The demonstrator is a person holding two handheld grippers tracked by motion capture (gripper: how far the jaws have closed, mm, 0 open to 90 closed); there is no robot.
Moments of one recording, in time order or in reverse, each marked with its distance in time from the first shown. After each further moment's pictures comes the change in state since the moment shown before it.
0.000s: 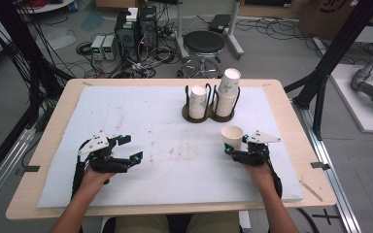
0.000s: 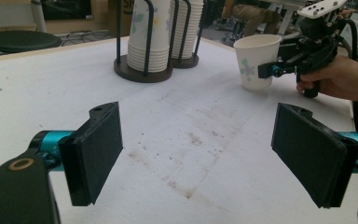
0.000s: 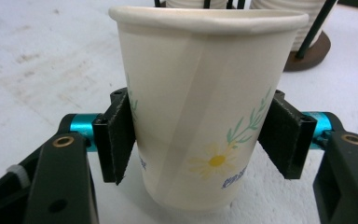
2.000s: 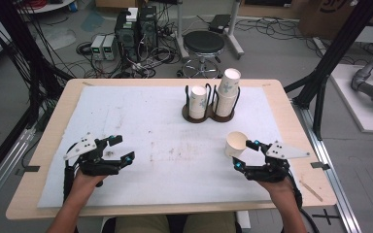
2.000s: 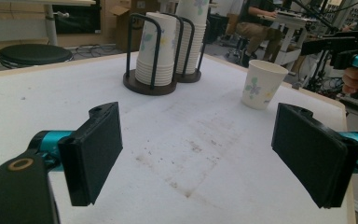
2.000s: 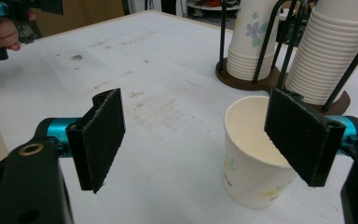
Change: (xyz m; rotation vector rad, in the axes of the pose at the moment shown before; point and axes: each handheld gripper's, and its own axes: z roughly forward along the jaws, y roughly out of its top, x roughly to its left) left arm -0.003 0.004 -0.025 -0.068 0.023 -0.015; right arm 0.033 0.019 -0.086 -0.151 0.159 -0.051
